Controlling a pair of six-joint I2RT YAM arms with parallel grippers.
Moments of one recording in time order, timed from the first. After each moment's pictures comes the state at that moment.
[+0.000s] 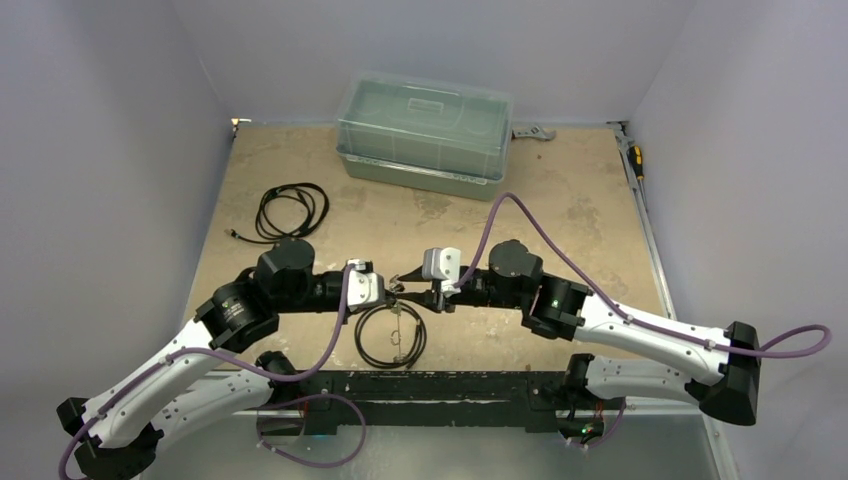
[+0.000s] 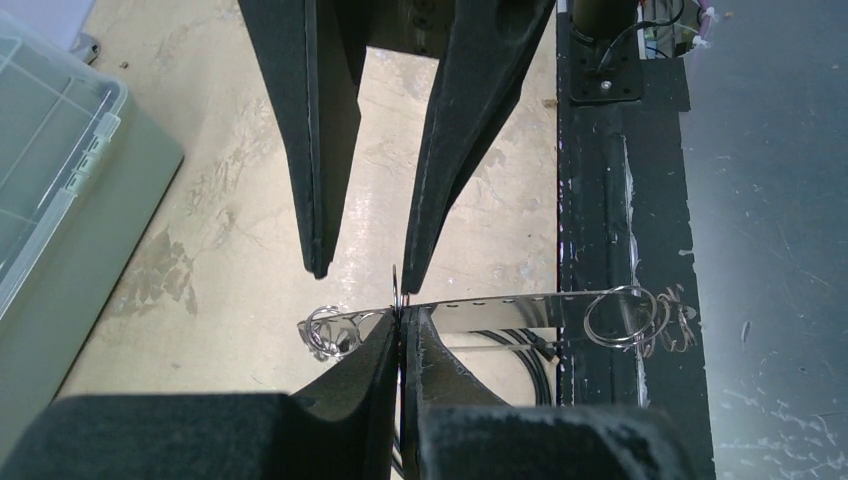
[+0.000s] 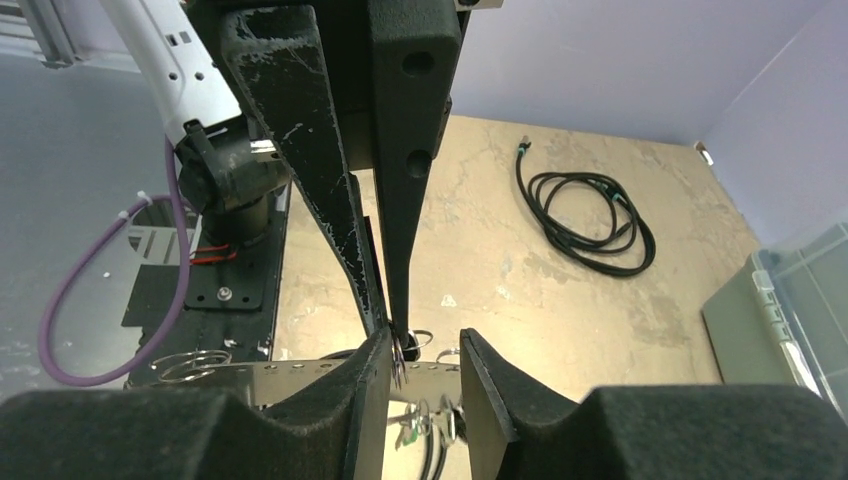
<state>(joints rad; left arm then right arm) -0.85 0.71 0.88 -0.56 0.49 0.41 1.12 1.02 0.86 0.06 -0.28 -0.27</state>
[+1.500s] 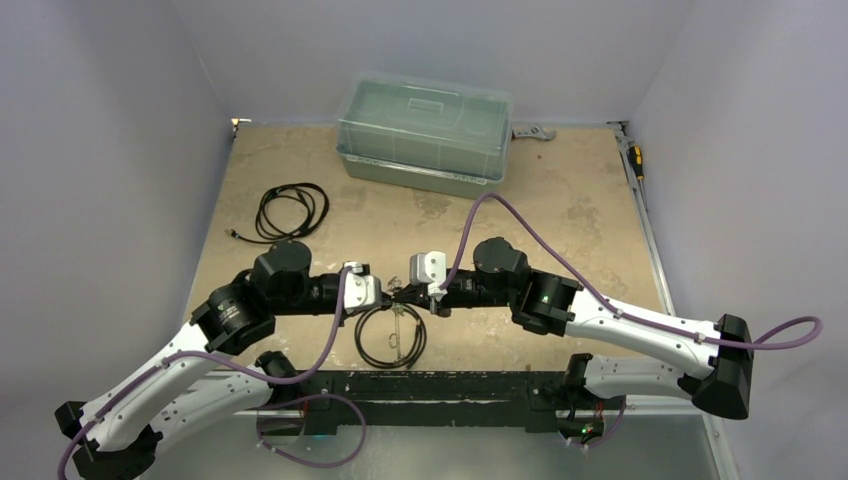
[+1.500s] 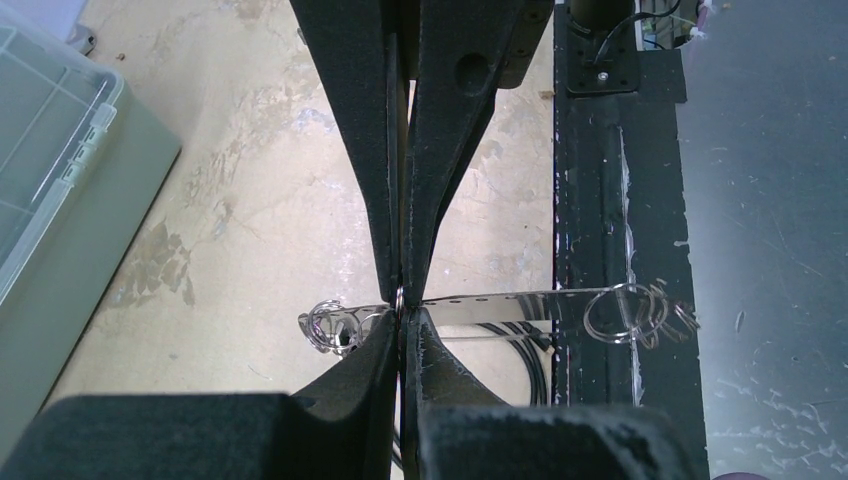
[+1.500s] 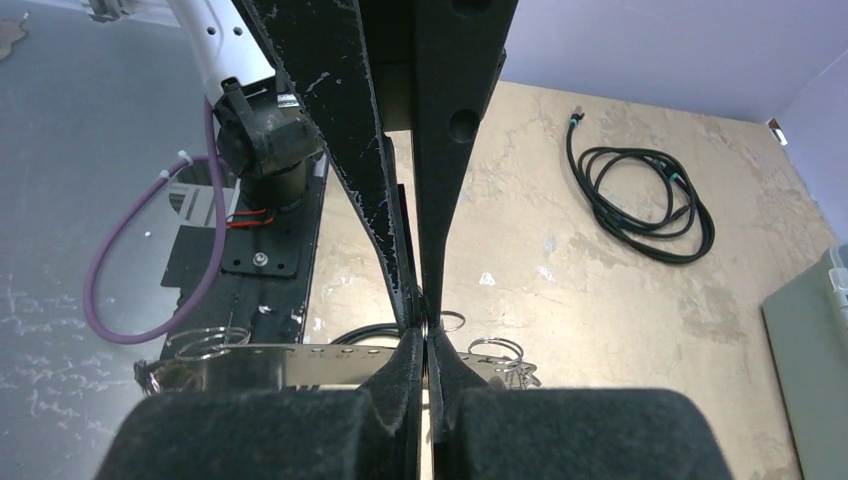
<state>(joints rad) -0.85 0.69 0.88 -0.59 0.49 0.41 1.13 1.09 0.91 -0.03 -0.35 -0.28</state>
